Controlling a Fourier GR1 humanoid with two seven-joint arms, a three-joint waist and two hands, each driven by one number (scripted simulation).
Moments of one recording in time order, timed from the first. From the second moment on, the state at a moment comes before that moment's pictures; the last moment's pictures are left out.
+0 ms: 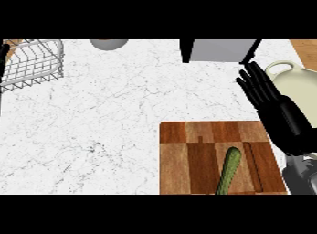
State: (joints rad) left arm -0.25 0.60 -0.06 -1.64 0.18 0.27 -0.18; right arm -0.22 -0.41 0.22 -1.72 -0.43 -0.05 0.05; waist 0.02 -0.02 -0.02
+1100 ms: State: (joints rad) left arm -0.18 0.43 -0.07 -1.62 0.30 0.33 0.16; right arm 0.19 -0.58 -0.01 -1.60 -0.11 -0.07 -0.54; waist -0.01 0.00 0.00
